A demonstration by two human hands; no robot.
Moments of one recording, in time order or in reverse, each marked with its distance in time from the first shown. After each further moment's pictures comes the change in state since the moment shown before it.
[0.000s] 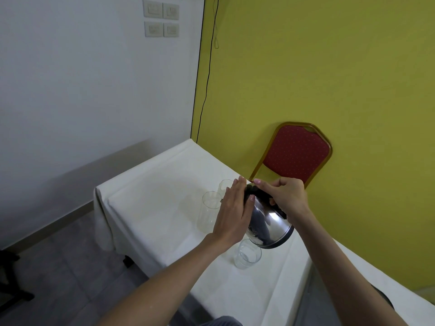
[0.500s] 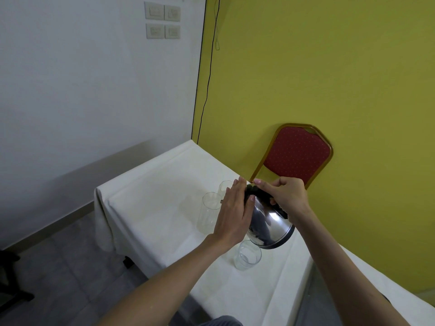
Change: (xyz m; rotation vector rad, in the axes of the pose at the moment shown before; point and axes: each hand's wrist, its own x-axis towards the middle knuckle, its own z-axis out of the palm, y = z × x) left_hand 0.001 0.001 0.002 -0.002 0.033 0.010; right_hand 0.001 -0.004 -0.002 0.009 -0.012 0.011
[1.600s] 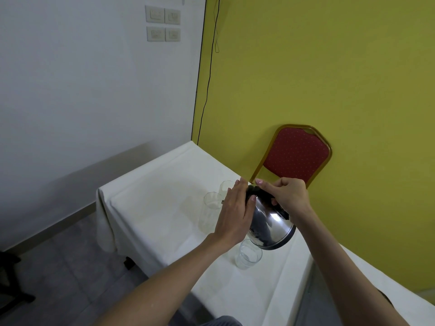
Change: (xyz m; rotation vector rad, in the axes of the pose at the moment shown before) left_hand -0.005 0.005 -0.005 -0.008 -0.028 0.004; right_hand -0.008 -0.001 -0.002 0.017 0.003 -0.011
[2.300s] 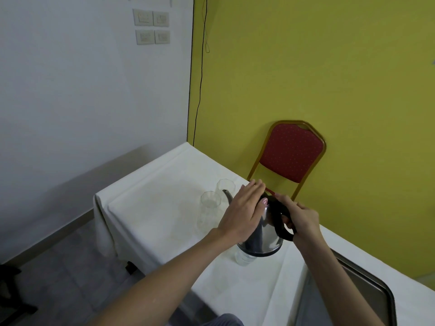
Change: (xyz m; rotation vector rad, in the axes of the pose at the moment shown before) left_hand 0.005 0.005 0.010 0.135 -0.117 0.296; right_hand -0.039 0.045 -0.015 0.522 0.142 0.312
